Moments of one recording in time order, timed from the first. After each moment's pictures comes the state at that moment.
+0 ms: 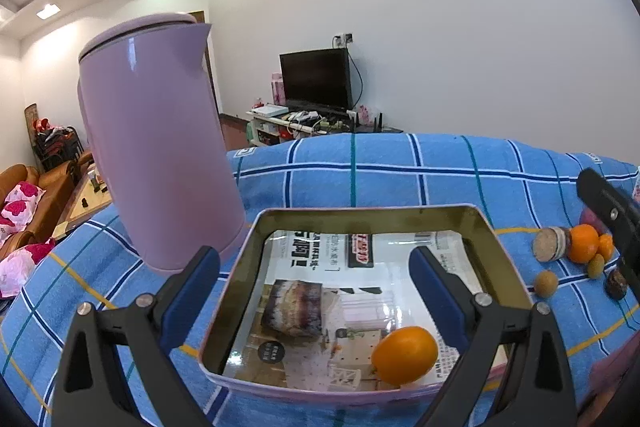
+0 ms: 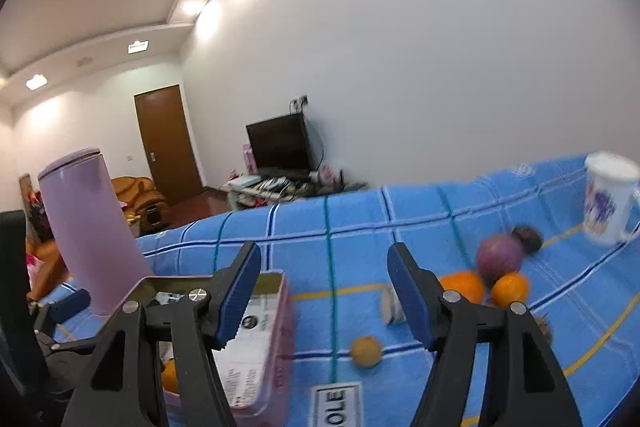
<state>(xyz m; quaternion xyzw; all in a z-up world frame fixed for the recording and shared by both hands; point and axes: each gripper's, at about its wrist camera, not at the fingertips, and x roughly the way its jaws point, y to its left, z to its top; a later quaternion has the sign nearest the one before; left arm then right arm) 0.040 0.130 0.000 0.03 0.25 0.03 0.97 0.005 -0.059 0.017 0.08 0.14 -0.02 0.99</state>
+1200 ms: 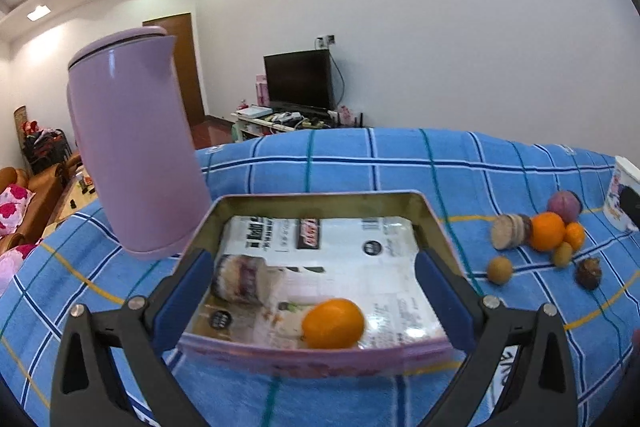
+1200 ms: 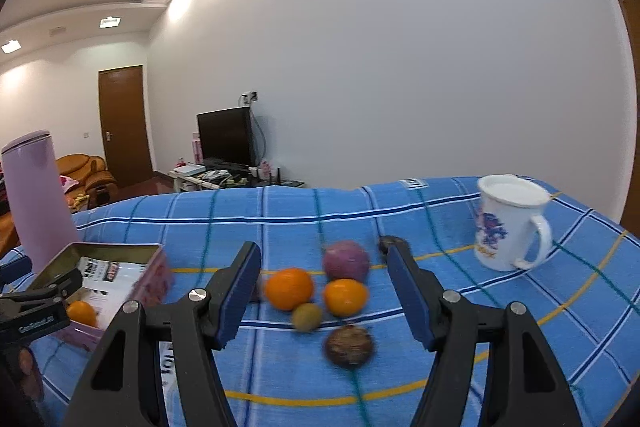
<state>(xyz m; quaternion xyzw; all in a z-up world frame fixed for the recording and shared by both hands) 0.008 0.087 -0.001 0.03 0.25 0.00 0.97 -0.047 -0.165 0.020 0.03 0.16 -0.11 0.98</state>
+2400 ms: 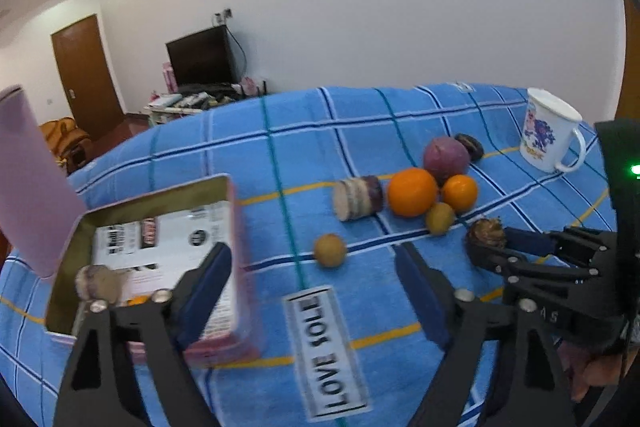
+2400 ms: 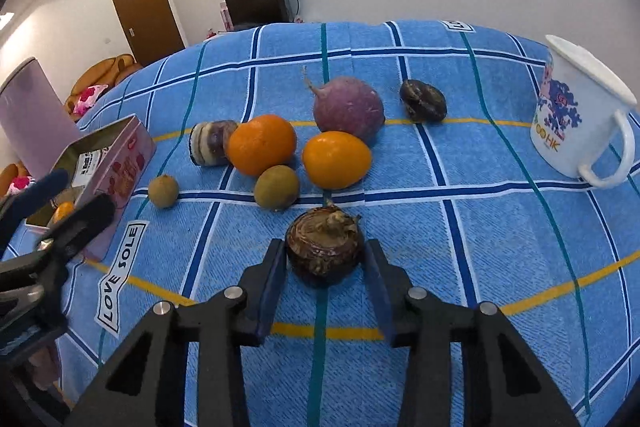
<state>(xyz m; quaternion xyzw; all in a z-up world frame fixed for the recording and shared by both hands) 0.011 -0.038 -0.002 0.10 0.33 -0.15 0.93 0.007 -0.211 -0.036 0.07 0.42 0.00 0.90</state>
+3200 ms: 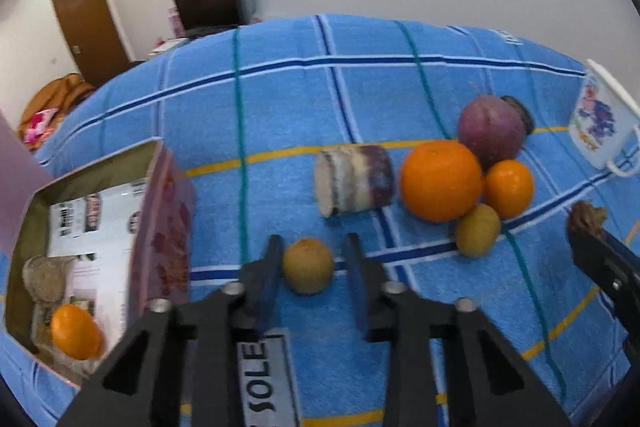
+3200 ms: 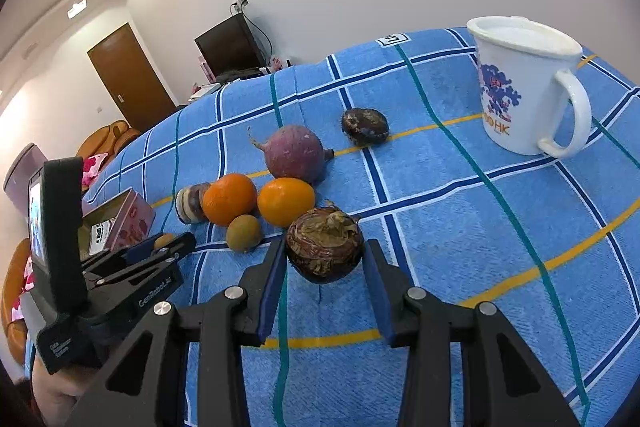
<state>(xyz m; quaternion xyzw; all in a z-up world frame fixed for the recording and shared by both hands) 0.070 -0.082 -0.044 0.09 0.43 -0.11 0.89 -0.014 -0.257 -0.021 0.17 0.37 -0.02 0.91</state>
